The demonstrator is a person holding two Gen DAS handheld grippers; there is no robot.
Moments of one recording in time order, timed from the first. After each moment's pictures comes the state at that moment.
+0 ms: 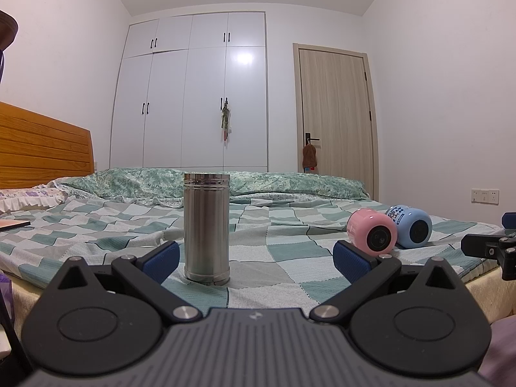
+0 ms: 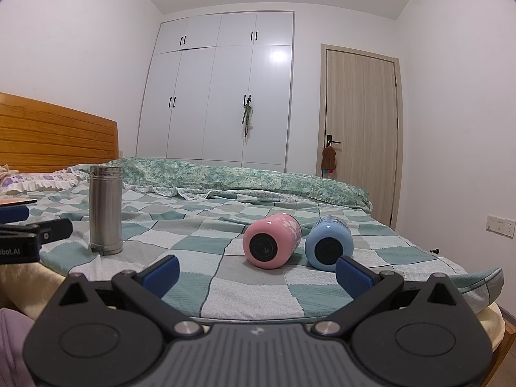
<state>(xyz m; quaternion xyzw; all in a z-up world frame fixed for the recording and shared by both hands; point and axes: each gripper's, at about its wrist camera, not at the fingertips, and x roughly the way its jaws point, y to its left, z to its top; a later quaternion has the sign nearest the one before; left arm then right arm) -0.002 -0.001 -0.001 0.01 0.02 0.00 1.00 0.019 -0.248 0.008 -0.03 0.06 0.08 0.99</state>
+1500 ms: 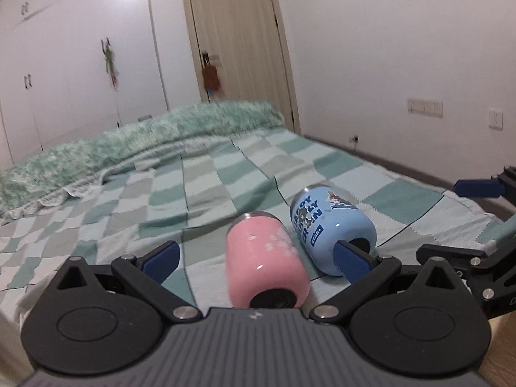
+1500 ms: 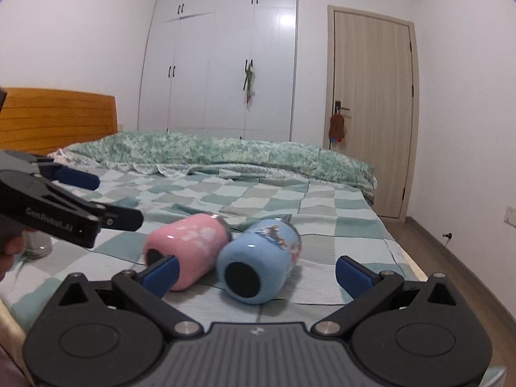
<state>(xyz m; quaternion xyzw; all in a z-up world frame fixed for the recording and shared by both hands) 0.232 -0.177 0.073 0.13 0.21 -0.15 0.96 0.190 -0.381 0.050 -0.04 0.14 0.12 0.98</state>
